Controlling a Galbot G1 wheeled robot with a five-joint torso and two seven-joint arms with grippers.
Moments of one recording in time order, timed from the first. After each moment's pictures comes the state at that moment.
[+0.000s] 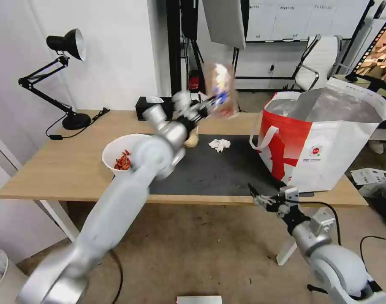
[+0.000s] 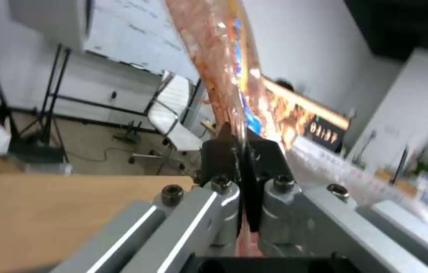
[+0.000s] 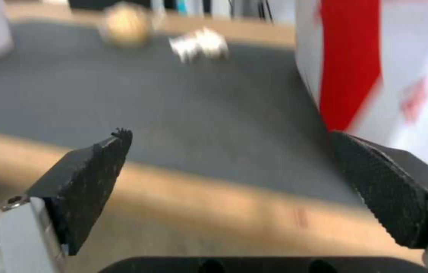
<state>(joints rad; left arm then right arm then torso) 0.25 -1.36 0.19 -1.58 -1.11 0.25 -0.23 -1.57 1.01 0.55 2.15 0.47 -0.21 0.05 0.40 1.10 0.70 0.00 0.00</state>
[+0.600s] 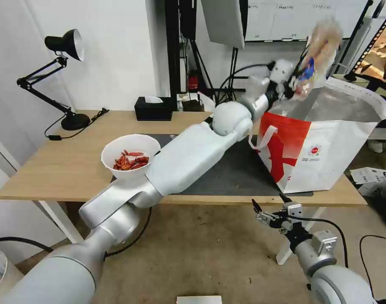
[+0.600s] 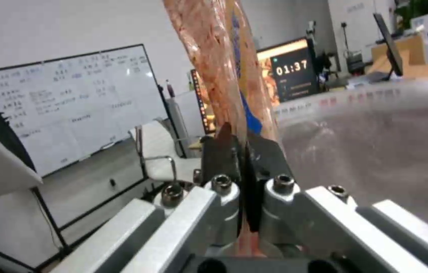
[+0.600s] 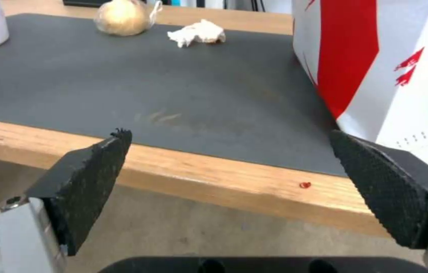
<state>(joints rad) 0.01 -1.59 0.44 -1.19 -0.51 0.08 0.05 -1.62 1.08 0.56 2.18 0.41 -0.22 0.04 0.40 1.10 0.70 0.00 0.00</state>
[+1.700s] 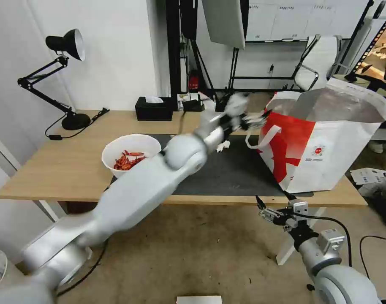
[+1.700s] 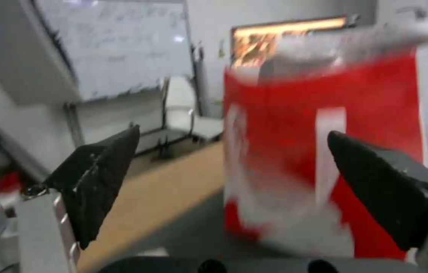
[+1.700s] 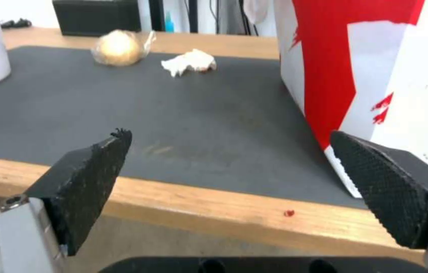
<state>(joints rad) 0.50 -1.13 0.25 -1.78 -0.60 0.17 -0.03 -1.63 1.09 0.59 2.21 0.44 -0.18 0.06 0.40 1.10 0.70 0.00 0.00</state>
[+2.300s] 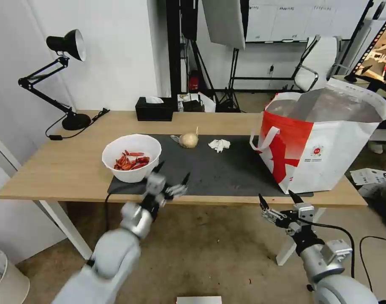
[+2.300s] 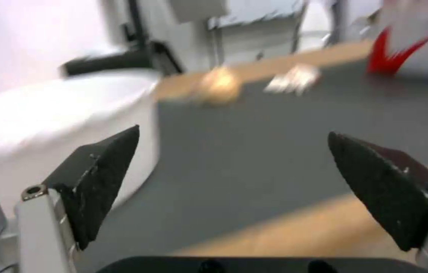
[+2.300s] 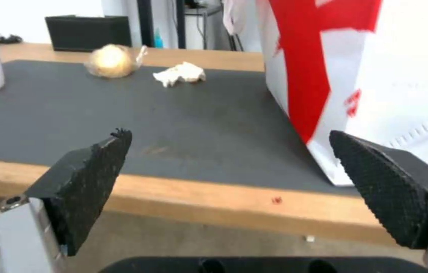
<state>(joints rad) 1.45 -1.21 -0.34 -2.07 -0.09 0.07 -0.03 -1.72 1.18 0.60 2.21 0.34 -0.05 0.06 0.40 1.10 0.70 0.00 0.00</state>
